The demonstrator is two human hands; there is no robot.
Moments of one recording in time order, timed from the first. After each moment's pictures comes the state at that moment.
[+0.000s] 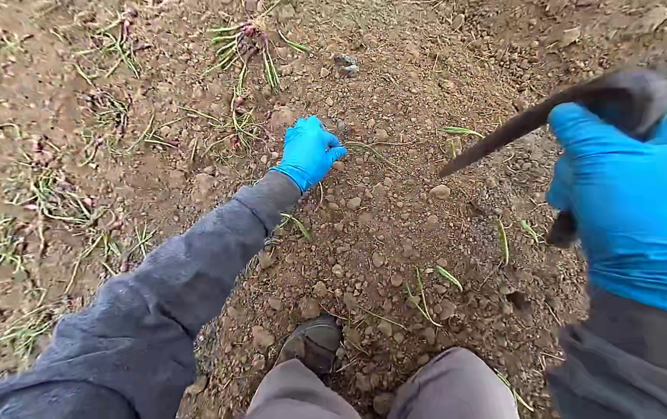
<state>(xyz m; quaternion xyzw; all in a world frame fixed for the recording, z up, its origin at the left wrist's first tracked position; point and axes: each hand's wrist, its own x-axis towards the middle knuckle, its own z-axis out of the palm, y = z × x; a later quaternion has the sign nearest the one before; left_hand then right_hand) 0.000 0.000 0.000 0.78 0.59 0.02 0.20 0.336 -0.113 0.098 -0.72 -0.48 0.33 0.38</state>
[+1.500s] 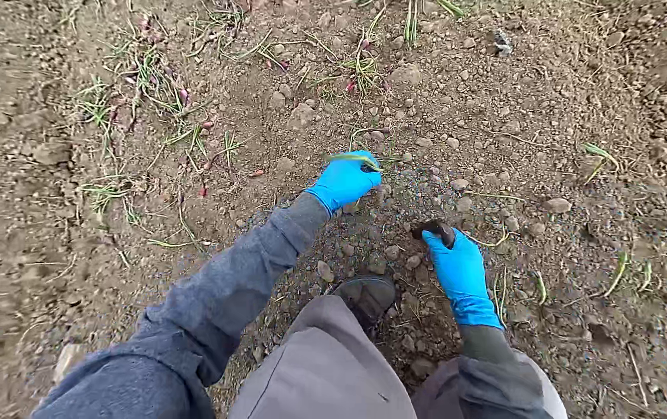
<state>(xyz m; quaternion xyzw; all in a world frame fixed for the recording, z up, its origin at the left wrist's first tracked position) -0.132 -0.156 -0.004 0.58 0.69 0.14 0.42 0.122 -0.230 -0.026 -0.72 -0.54 0.43 0.10</state>
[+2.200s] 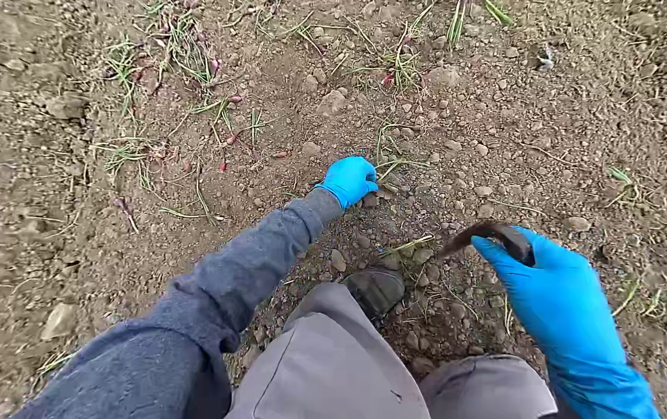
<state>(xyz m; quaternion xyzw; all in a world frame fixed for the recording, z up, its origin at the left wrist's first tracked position) -0.170 -0.187 -0.033 0.61 0.71 0.00 0.36 0.124 -0.233 0.098 -0.65 -0.67 0.34 0.13</state>
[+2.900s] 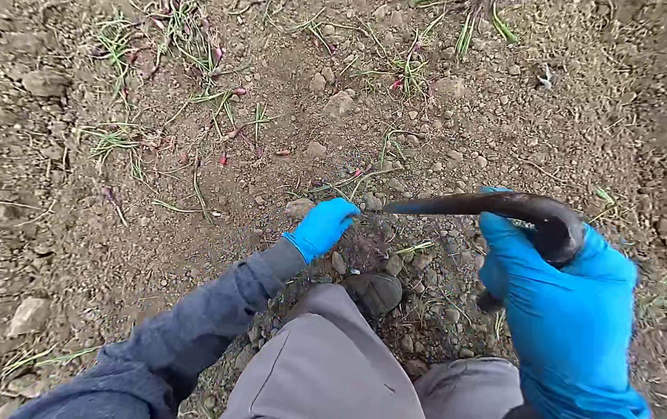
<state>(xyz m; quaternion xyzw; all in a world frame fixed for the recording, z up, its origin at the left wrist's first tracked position) -0.182 -0.293 -0.028 0.61 0.68 0.12 0.40 0.048 -0.245 0.152 -0.56 -0.59 0.47 0.34</state>
